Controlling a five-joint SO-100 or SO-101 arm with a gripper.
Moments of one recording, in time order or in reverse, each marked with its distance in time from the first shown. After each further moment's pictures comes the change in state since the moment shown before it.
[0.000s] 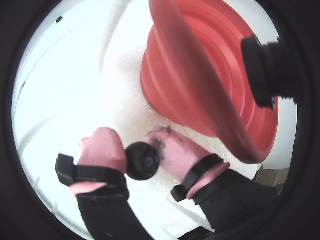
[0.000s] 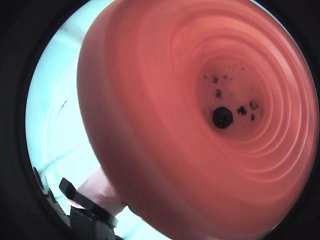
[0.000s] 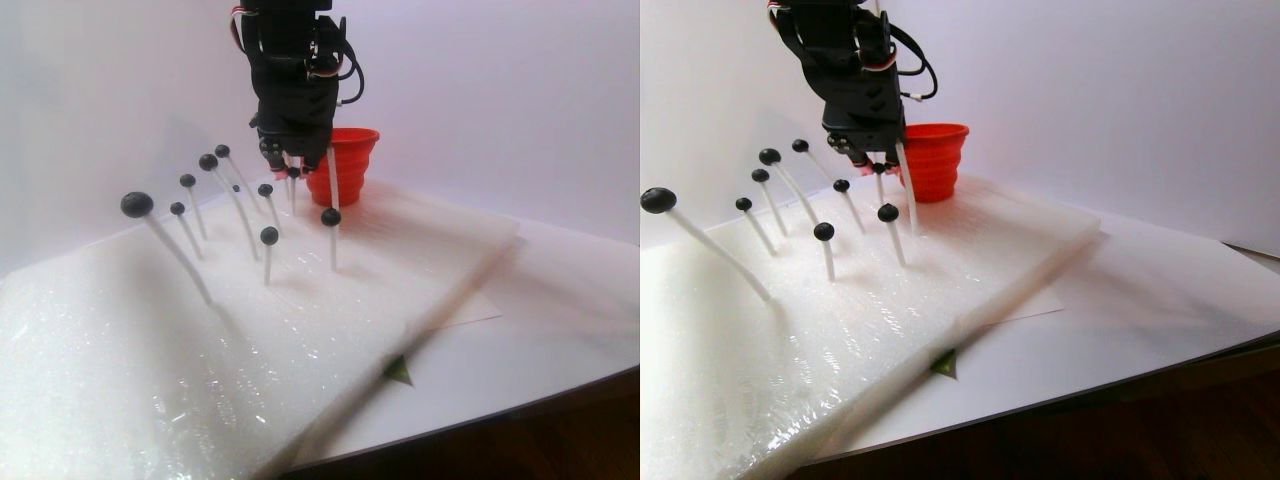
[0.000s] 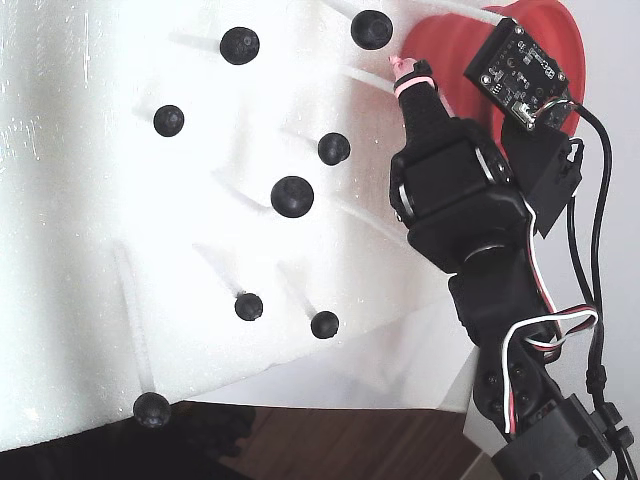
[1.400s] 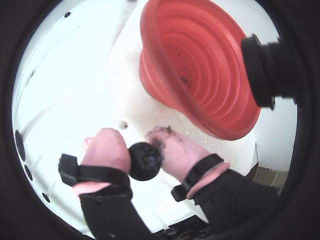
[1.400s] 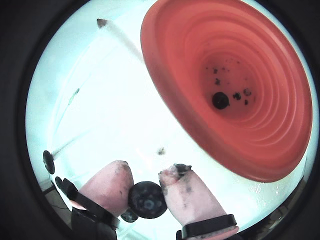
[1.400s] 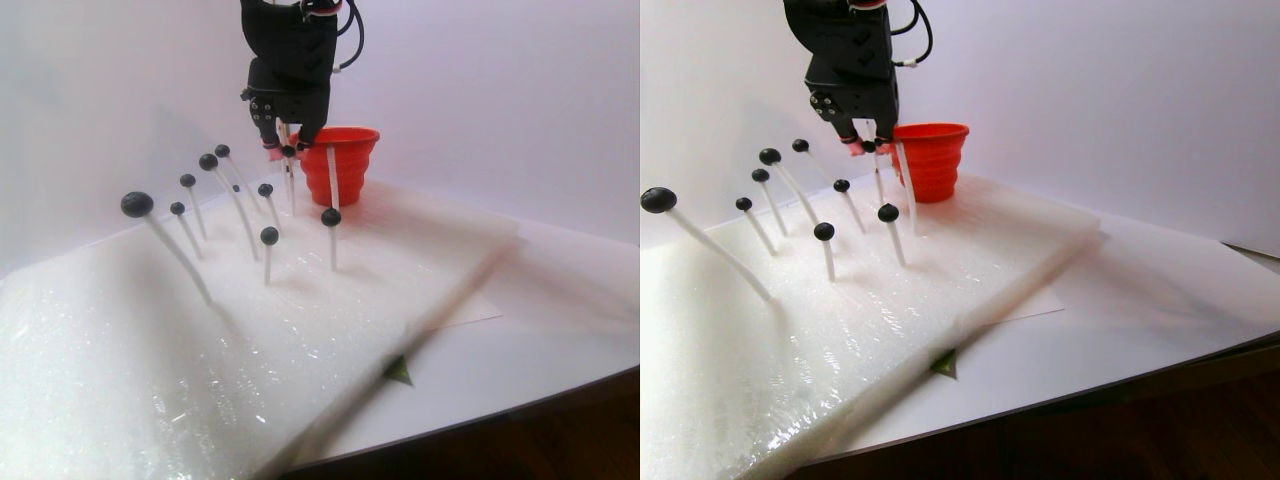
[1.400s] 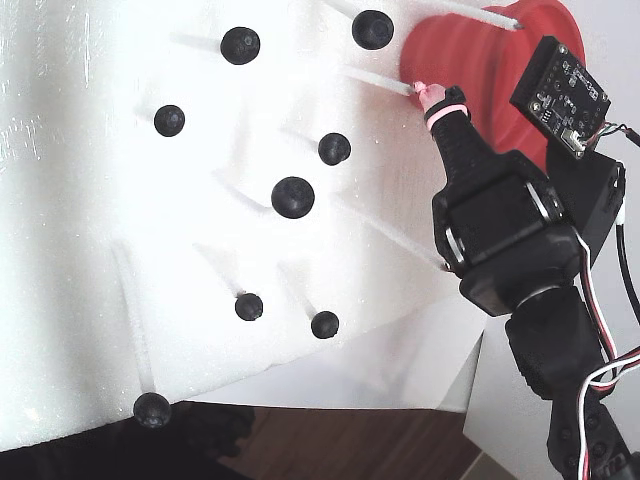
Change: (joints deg) arm -1.0 16.3 9.4 11.5 0.1
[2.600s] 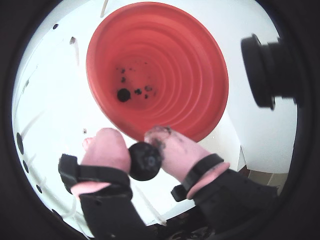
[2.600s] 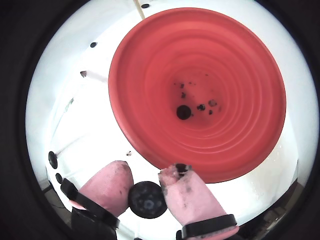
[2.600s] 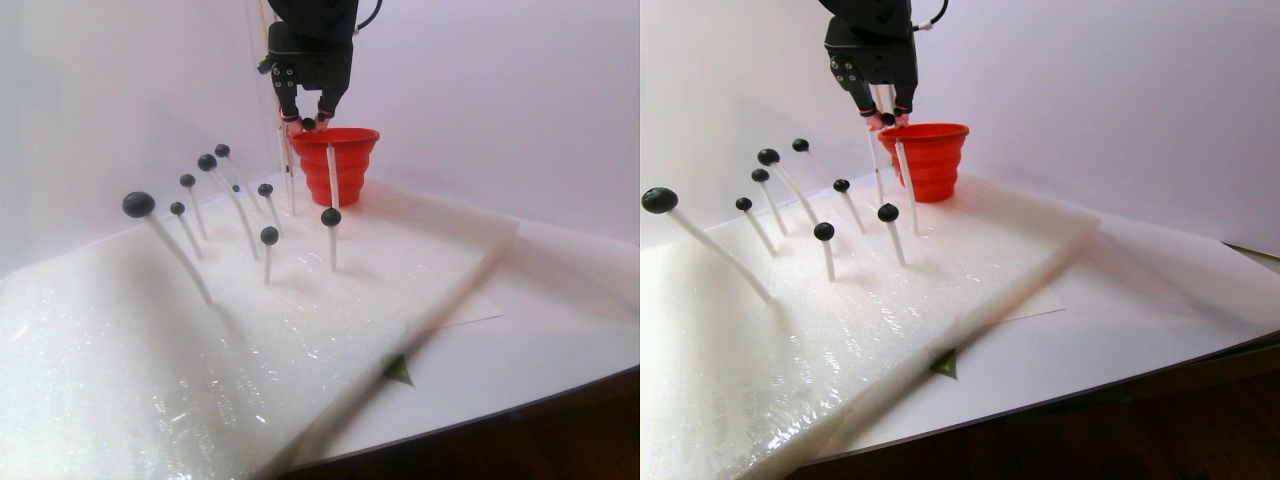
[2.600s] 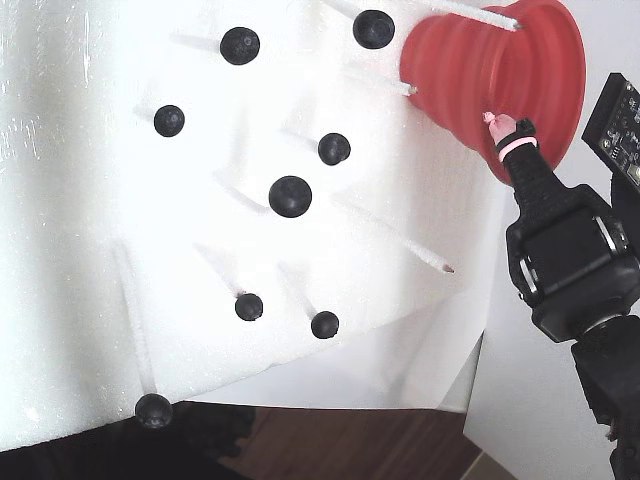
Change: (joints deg) arm 4.1 9.2 0.3 7.3 -4.0
